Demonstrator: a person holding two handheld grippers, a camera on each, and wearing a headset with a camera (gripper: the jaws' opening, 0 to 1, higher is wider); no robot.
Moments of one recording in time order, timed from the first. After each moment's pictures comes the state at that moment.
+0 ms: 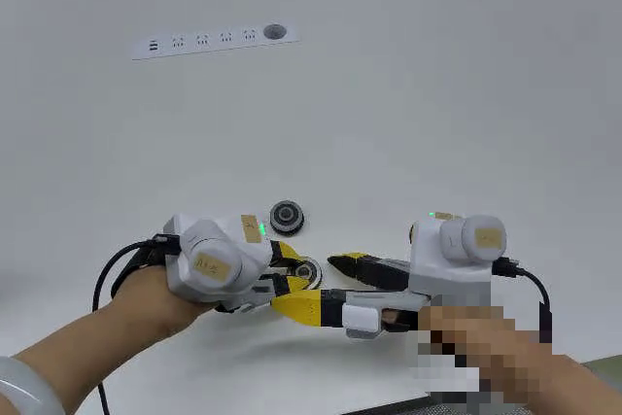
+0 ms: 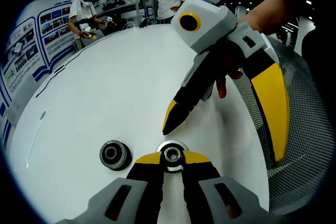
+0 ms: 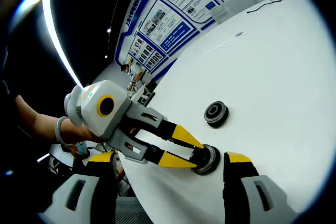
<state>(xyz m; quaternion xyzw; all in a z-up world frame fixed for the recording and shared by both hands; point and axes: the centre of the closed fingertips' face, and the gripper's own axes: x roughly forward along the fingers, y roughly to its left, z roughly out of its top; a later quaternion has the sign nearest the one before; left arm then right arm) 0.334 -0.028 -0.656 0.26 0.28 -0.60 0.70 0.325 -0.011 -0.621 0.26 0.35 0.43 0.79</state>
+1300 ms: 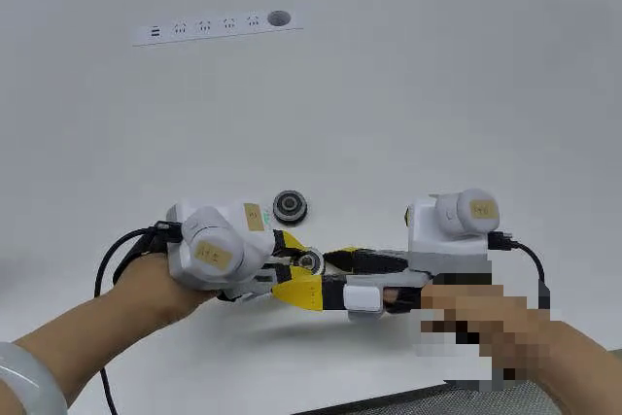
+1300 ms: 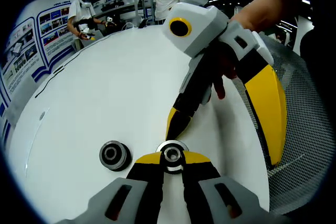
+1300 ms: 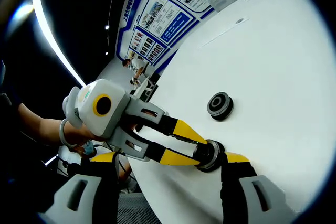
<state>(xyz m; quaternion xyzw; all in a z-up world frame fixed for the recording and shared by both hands) 0.333 -0.029 -0.656 0.25 0.28 -0.60 0.70 0.318 -0.006 -0.624 0.27 0.39 0.45 0.75</state>
